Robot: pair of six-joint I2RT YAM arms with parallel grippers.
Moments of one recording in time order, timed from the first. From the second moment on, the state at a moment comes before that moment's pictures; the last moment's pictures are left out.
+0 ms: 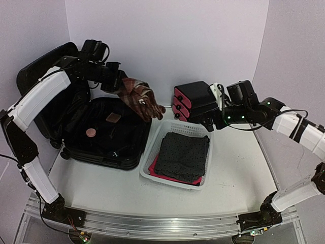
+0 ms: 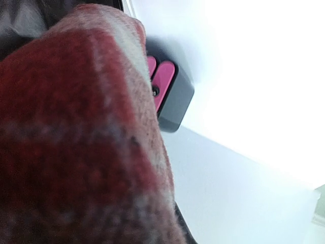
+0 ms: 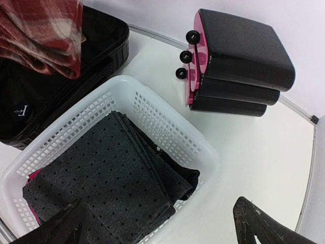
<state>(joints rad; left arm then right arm) -0.53 1.66 1.94 -0.82 0.19 -1.69 0.67 1.33 1.22 -0.57 0.13 0.05</state>
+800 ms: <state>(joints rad) -0.87 2.17 2.35 -0.54 -0.06 -1.86 0.65 1.01 1.12 -0.74 0.16 0.10</state>
